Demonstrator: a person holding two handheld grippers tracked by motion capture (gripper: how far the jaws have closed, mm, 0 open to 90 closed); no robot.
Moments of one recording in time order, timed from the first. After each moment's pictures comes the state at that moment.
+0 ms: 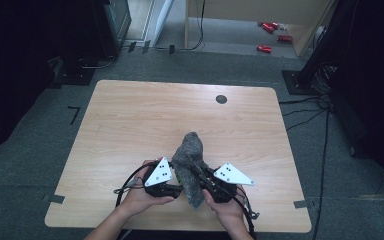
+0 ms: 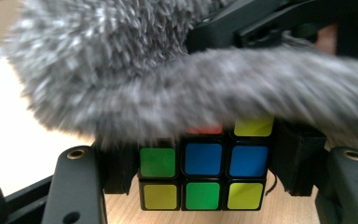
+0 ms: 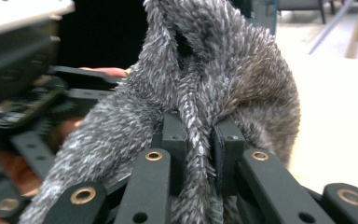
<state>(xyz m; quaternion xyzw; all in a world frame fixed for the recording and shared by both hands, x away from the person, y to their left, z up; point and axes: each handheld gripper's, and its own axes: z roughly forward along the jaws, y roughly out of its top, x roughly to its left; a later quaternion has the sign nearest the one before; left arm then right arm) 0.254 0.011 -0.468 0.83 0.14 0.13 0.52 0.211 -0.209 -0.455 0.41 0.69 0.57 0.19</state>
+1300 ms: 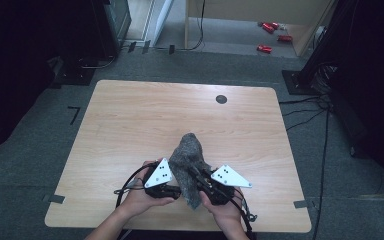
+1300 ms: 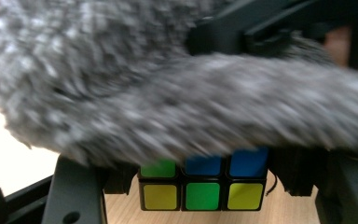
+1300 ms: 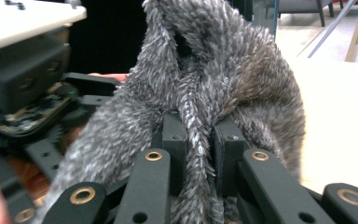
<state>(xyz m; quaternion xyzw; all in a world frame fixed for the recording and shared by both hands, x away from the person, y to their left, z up) 0.249 0.009 -0.467 0.83 0.14 0.13 0.53 0.205 -0.201 -0.450 0.40 0.69 0.57 0.20</state>
